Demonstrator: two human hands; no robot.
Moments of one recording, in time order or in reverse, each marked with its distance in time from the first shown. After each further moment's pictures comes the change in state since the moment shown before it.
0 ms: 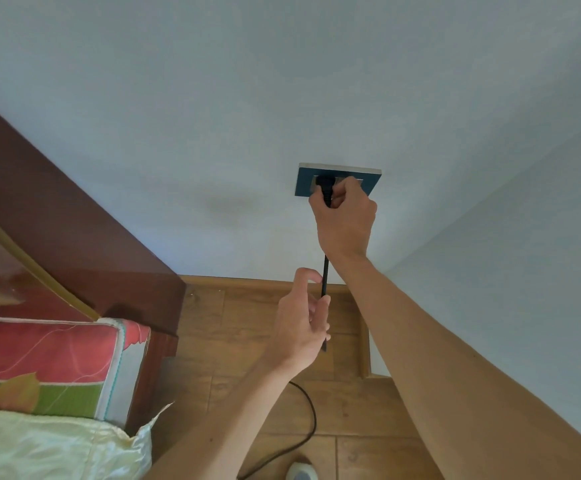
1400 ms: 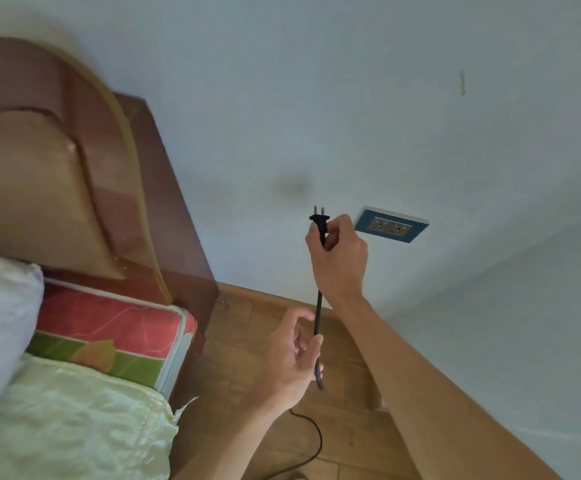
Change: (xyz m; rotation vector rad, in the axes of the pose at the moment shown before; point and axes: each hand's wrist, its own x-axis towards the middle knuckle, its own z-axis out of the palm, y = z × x) left_hand -0.087 0.007 -0.093 -0.227 0.141 -0.047; right_hand -0.086 -0.087 0.035 -0.061 -0.190 -0.167
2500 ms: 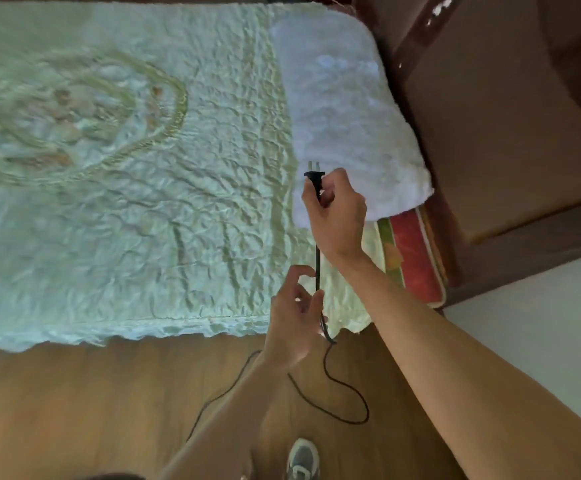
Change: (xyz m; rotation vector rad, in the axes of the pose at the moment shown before) left_hand -0.311 -0.015 -0.128 -0.231 1.390 -0.194; right_hand -0.377 -0.229 0.152 0.472 -1.045 -0.891
